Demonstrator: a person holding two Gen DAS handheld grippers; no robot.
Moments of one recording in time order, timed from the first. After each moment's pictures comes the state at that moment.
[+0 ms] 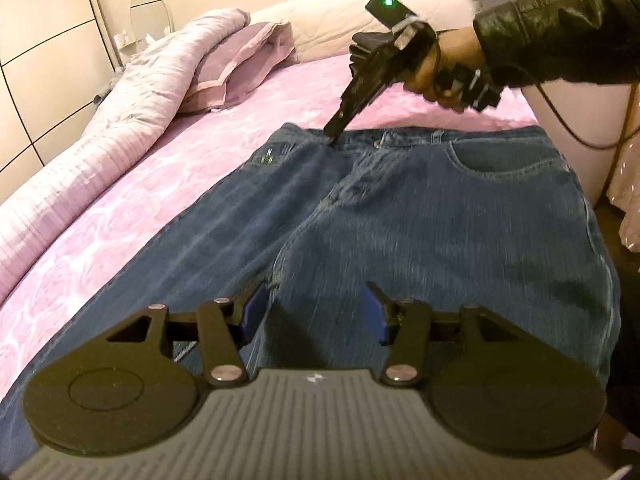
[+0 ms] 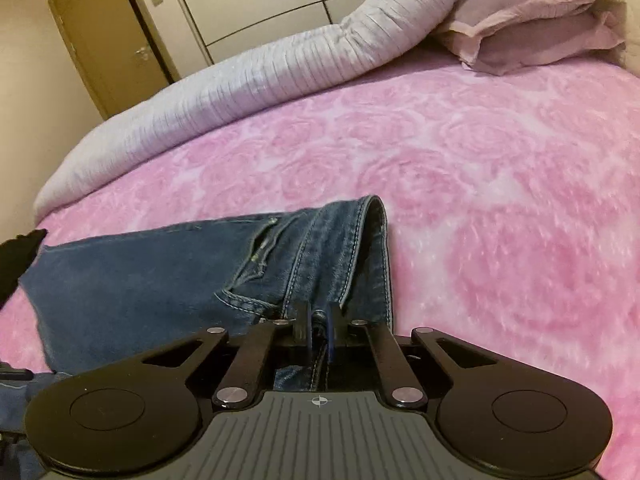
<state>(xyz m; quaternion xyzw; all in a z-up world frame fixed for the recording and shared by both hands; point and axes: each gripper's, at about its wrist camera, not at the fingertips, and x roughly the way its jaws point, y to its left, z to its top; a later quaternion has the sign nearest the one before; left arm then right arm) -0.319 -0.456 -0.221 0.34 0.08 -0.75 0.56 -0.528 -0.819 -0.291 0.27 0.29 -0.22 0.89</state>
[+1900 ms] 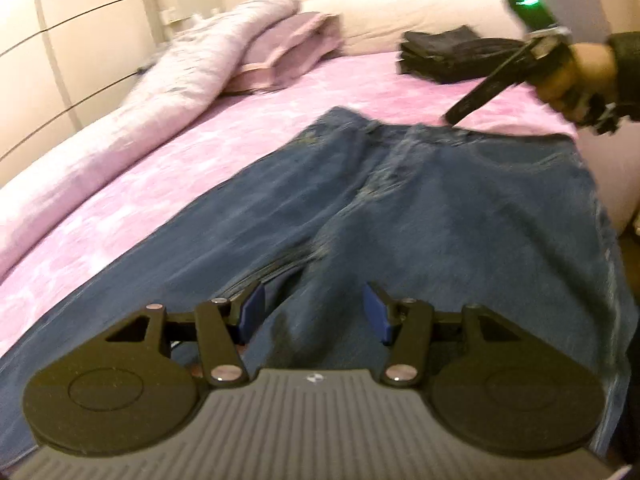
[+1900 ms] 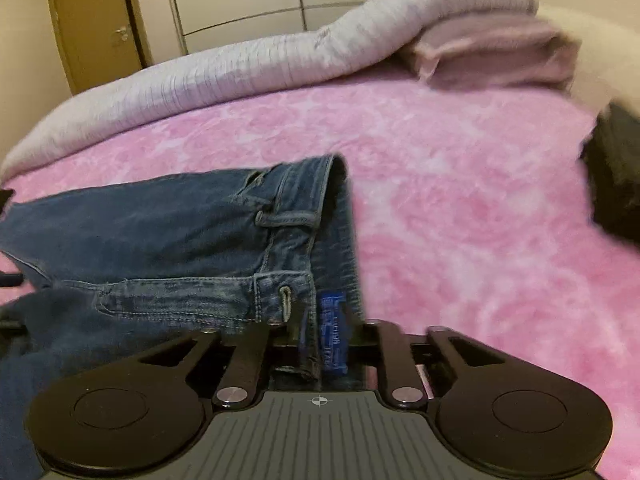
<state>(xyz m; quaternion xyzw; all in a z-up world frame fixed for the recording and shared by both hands) -0.289 -0.435 -0.224 0.33 0.12 -0.70 0.63 -0.587 -0.719 -0.264 0.18 0.31 -0.30 0.88</state>
